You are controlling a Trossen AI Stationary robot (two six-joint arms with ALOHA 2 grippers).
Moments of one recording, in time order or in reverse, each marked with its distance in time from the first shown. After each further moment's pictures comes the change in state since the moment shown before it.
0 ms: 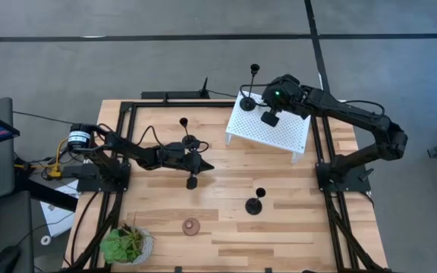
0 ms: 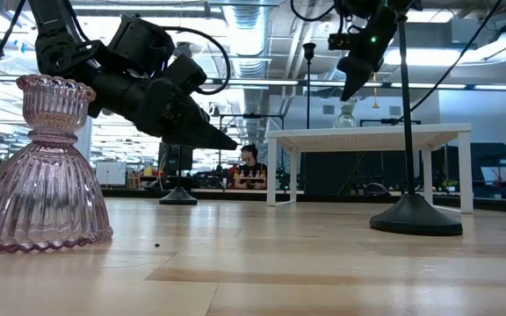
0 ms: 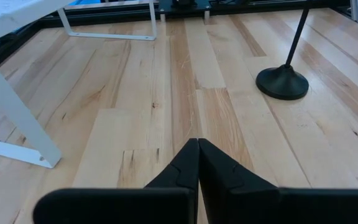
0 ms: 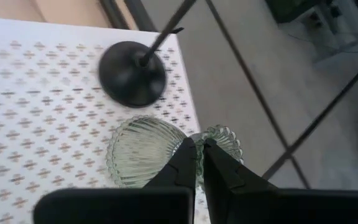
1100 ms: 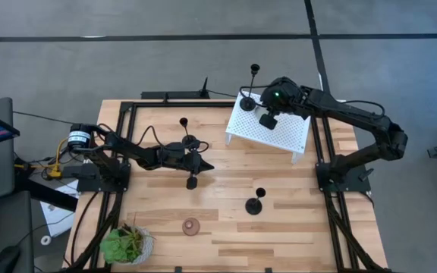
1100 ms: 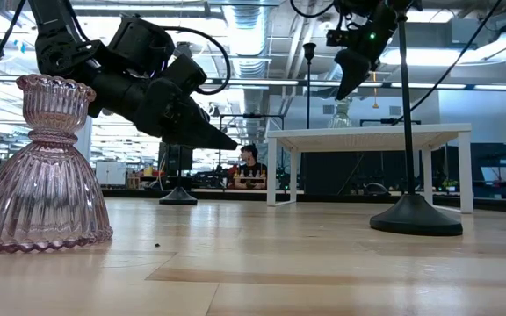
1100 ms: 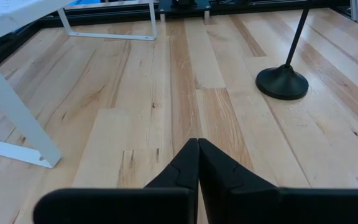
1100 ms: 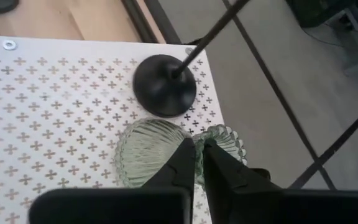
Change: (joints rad) left arm 0.000 0.000 0.000 0.000 0.000 0.000; right arm 0.019 -0.001 0.000 0.002 -0.095 0.039
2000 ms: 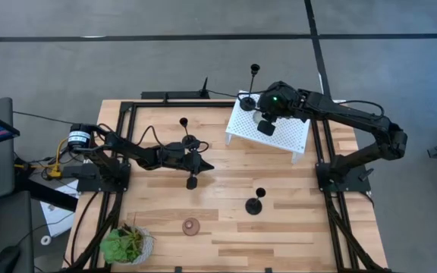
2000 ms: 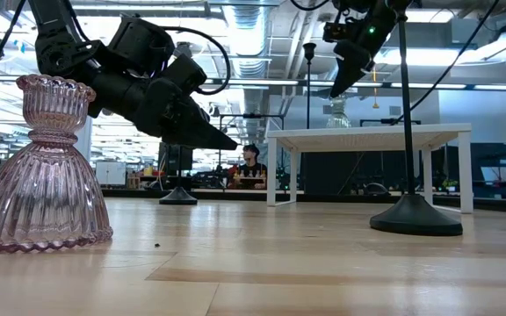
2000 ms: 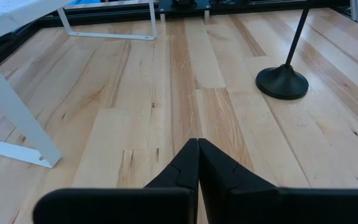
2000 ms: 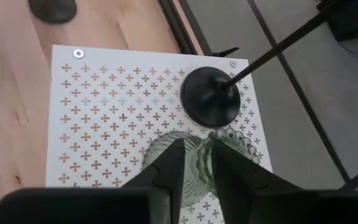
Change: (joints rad) left arm 0.000 0.000 0.000 -0.001 0.000 0.000; right arm 0.048 0.000 0.000 -0.003 -0.083 0.010
